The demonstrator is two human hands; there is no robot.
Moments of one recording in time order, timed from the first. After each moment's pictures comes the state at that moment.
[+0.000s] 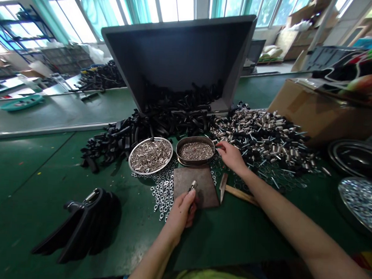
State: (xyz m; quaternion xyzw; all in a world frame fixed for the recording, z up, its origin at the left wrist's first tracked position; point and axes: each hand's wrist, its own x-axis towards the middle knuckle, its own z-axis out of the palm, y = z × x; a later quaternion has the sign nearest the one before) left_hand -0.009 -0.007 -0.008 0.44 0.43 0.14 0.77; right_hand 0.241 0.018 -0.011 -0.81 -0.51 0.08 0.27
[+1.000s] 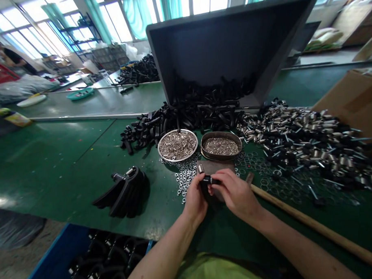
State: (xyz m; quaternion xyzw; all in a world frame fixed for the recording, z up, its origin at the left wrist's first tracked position) left_hand -0.005 0.002 -0.006 0.15 0.35 0.41 0.83; right_hand 0.108 -0.045 0.022 -0.59 -0.69 0.09 0.40
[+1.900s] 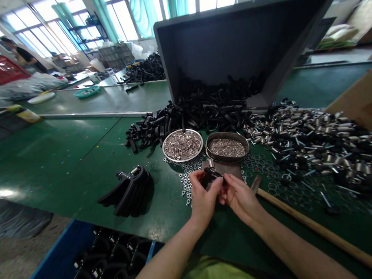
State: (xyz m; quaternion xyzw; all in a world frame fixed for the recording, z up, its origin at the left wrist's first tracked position) left_hand -0.013 -0.001 -0.008 0.57 0.51 0.44 0.47; right_hand 0.090 -0.033 0.000 -0.49 -0.18 0.63 0.58
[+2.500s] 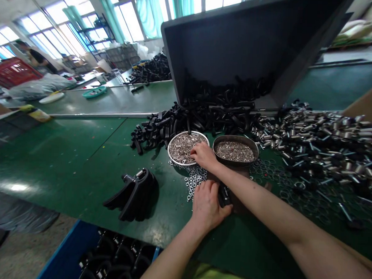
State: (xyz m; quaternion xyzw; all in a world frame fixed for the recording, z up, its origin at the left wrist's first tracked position) left_hand -0.030 0.015 -0.023 0.87 0.44 0.15 0.17; right_hand 0.070 0.144 -0.014 -0.64 -0.72 0.10 0.25
